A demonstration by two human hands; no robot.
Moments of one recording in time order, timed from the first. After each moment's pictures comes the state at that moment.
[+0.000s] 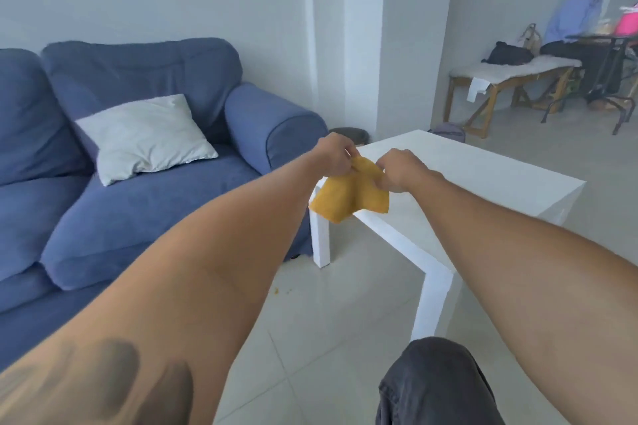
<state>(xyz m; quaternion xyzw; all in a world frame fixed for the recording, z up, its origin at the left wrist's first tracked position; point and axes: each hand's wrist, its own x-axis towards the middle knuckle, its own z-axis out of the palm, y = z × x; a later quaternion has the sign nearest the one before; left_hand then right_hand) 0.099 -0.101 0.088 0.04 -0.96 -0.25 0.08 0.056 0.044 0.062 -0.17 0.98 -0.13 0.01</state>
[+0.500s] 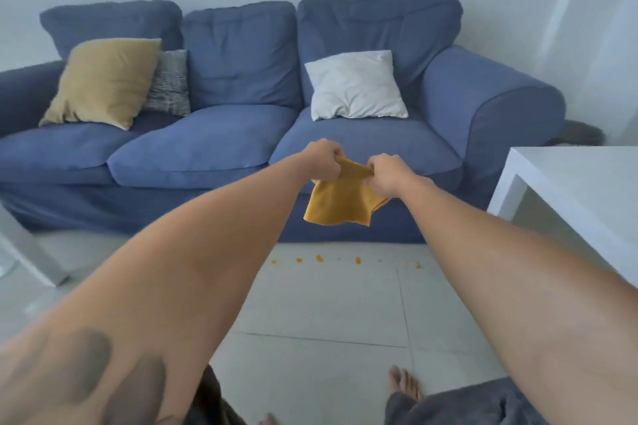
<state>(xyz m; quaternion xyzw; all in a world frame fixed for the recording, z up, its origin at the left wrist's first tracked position) 0.364 -0.345 0.040 0.35 -0.91 -0.20 0.06 0.226 -0.259 -0.001 -0.50 0.85 -0.17 0.09</state>
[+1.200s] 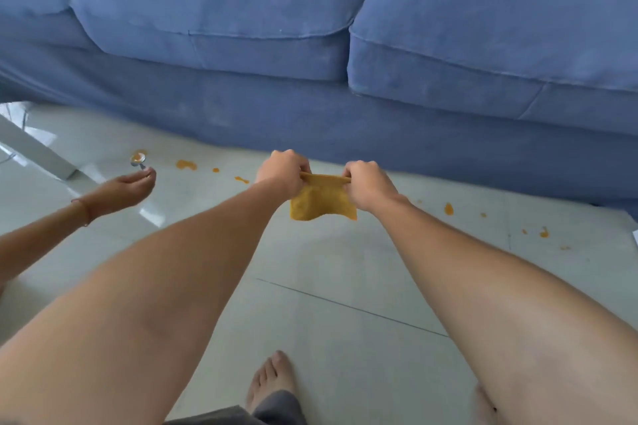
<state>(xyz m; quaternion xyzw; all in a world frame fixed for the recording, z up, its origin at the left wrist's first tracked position) 0.482 -0.587 -0.279 0.54 -0.82 -0.18 0.00 0.332 -0.507 -0.291 -0.55 0.80 -0.10 0.22</state>
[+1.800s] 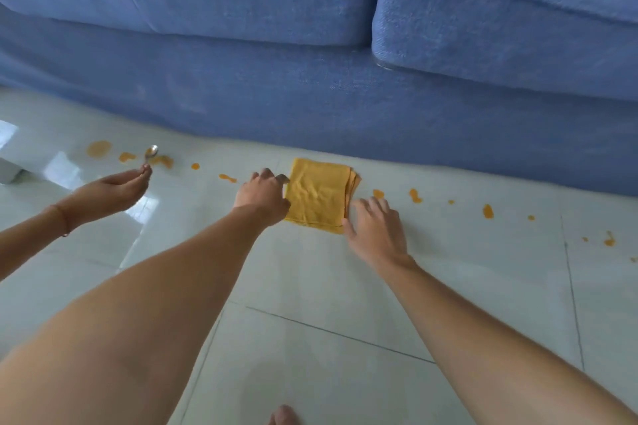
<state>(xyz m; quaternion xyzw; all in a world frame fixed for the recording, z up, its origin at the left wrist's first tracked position) 0.507 -0.660 -0.405 0.54 -0.81 -0.15 -0.14 0.338 -0.526 -0.450 -0.57 0.81 -0.03 0.15</state>
